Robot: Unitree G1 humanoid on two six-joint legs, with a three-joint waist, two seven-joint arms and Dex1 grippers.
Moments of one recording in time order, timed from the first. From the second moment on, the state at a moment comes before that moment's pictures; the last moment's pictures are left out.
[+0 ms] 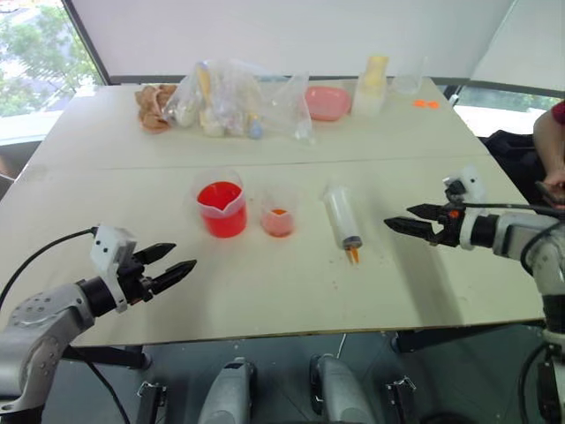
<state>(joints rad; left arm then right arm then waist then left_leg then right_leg) 0.14 0.72 0.37 -0.41 -0.67 0.62 -0.78 -0.56 -0.86 -0.11 0.05 0.54 1.04 0.84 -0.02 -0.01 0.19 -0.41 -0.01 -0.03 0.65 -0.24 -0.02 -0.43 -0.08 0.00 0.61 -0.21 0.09</state>
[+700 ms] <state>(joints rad) 0.28 0.65 0.37 -0.58 -0.68 0.62 -0.70 -1.28 -0.49 0.36 1.00 0.19 1.03 0.97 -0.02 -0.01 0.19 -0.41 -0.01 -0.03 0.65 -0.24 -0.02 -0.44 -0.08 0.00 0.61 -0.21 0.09</state>
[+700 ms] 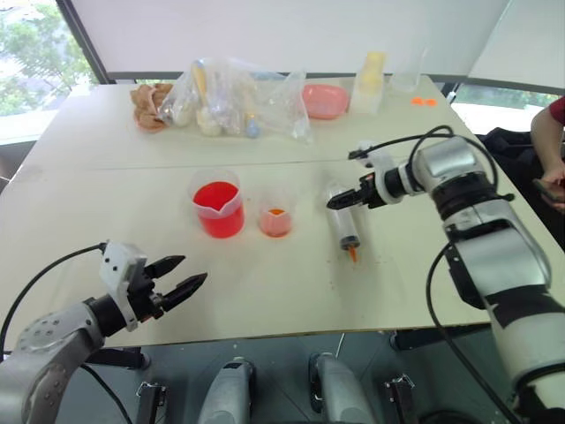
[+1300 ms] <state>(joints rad) 0.25 0.64 0.33 -0.59 -0.63 0.60 -0.67 -1.34 -0.37 0.26 1.14 0.02 1.05 0.86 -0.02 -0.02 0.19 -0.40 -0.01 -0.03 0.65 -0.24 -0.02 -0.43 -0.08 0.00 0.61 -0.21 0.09</state>
